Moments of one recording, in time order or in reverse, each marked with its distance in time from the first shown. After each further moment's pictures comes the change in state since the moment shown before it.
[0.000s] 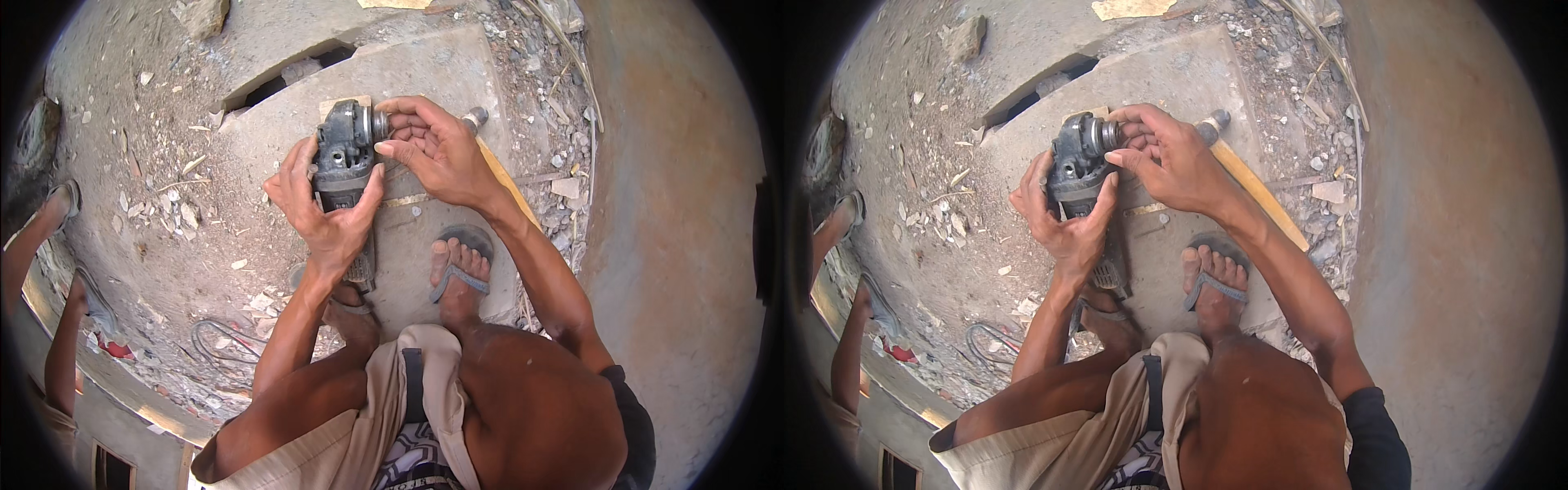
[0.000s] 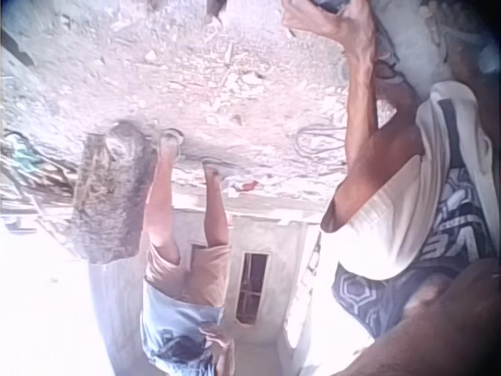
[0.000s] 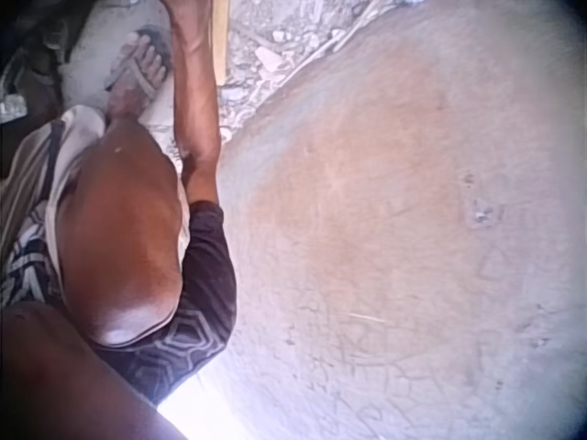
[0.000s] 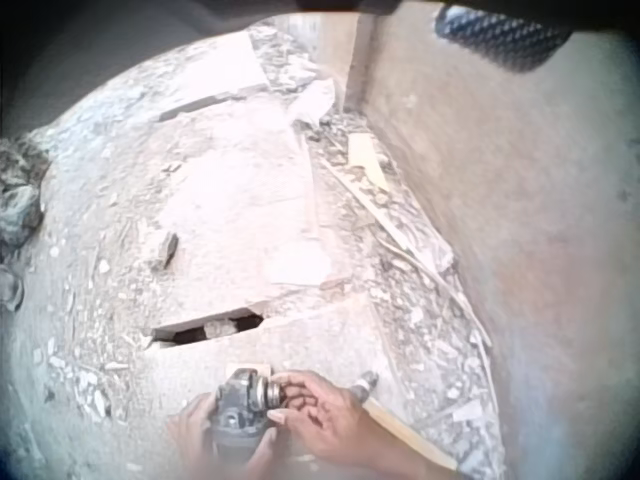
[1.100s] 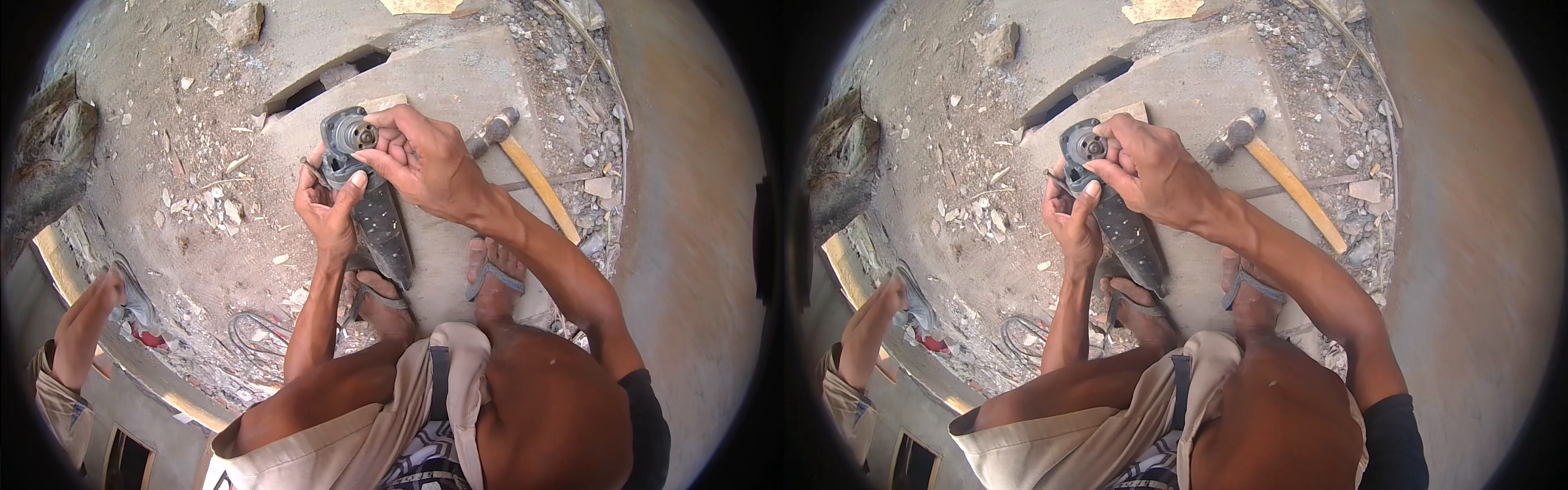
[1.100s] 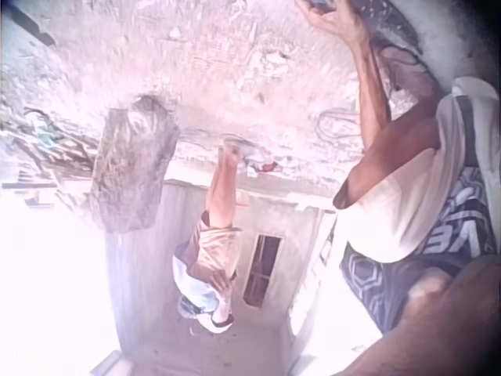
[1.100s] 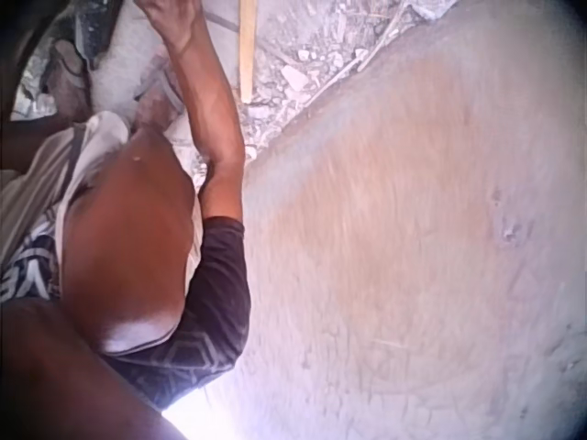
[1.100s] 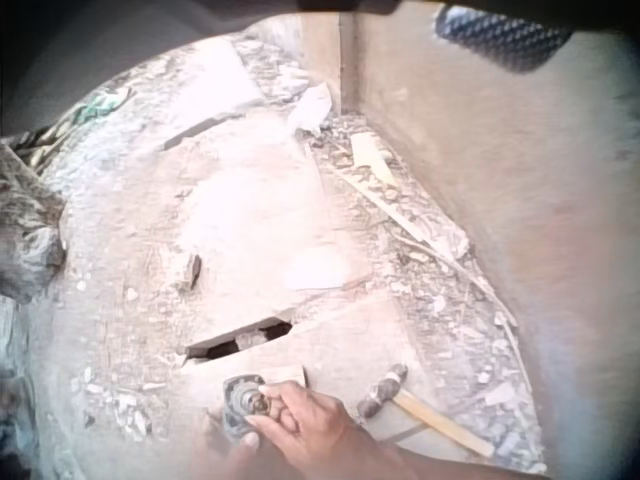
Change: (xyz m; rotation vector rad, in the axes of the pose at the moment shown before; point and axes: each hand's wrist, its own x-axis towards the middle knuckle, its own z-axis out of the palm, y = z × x) left_hand 0.002 -0.029 -0.024 -0.912 -0.058 -0.646; right_hand 0.016 -0.017 0.048 -0.267 0.038 -0.320
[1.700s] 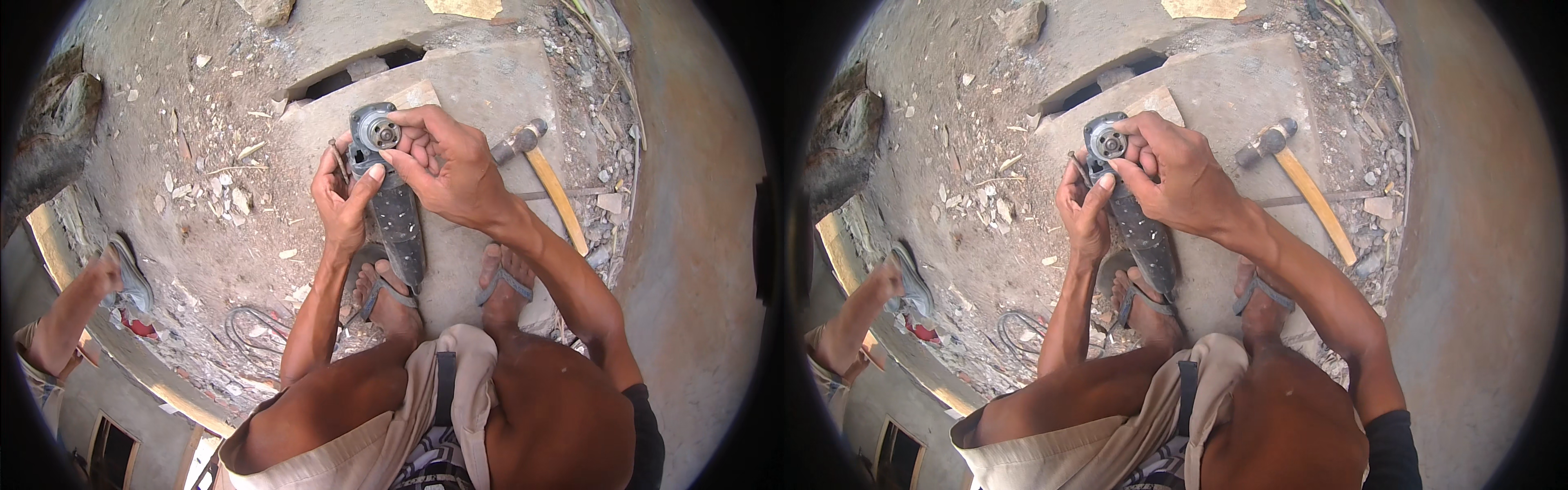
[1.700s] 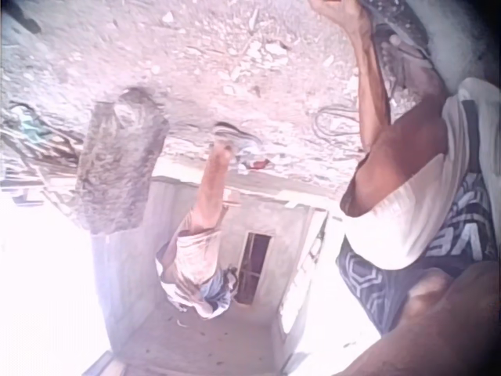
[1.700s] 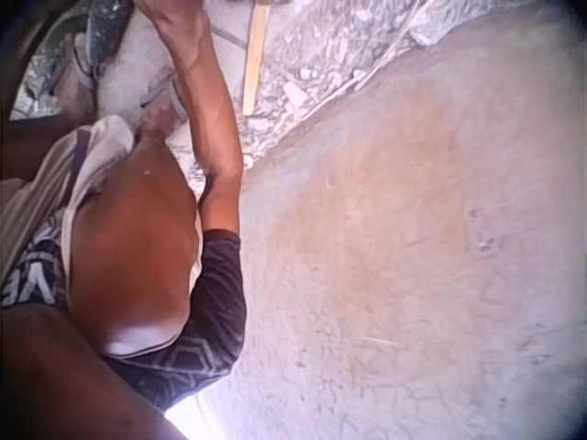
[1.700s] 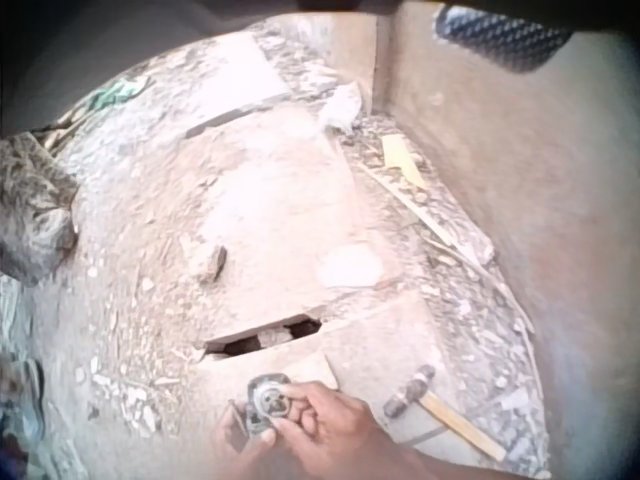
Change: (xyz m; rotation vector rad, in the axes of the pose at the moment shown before) left_hand 0.012 0.004 -0.014 -0.042 -0.103 -0.038; right_hand 0.003 -0.004 0.014 0.011 -0.014 0.080
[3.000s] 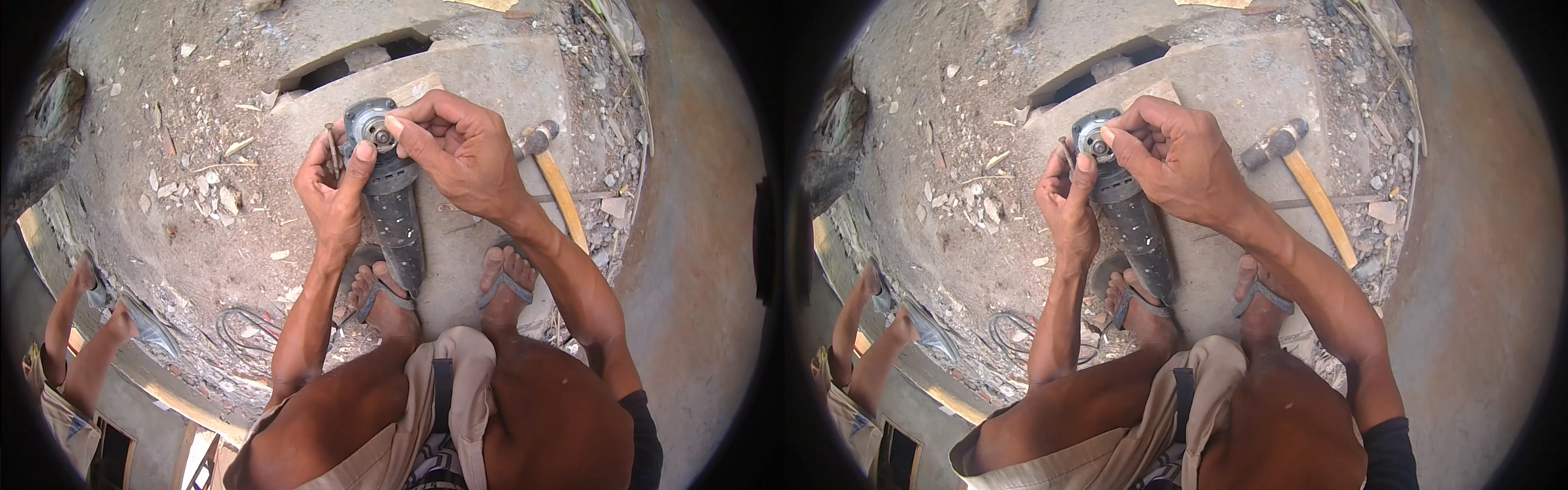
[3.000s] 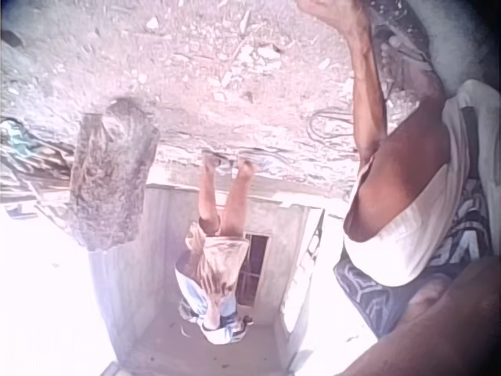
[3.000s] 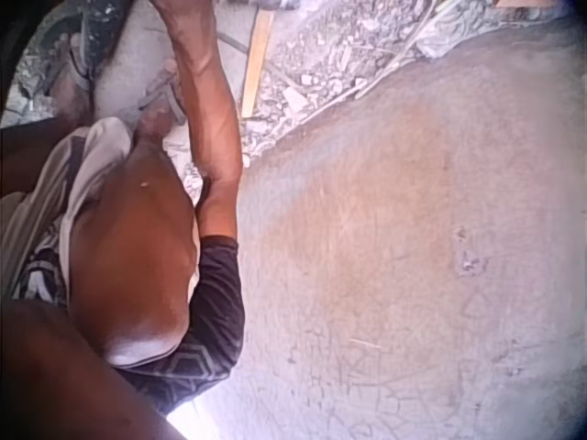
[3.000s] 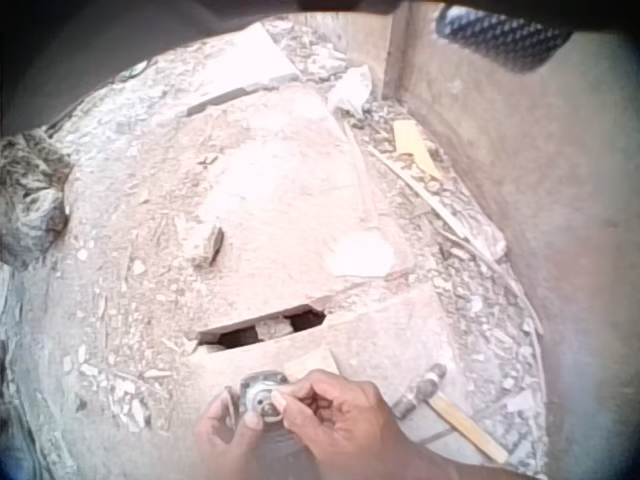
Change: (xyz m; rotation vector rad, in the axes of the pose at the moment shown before) left_hand 0.011 0.011 0.005 0.061 0.128 -0.010; right_hand 0.014 0.007 0.000 0.290 -0.020 0.190
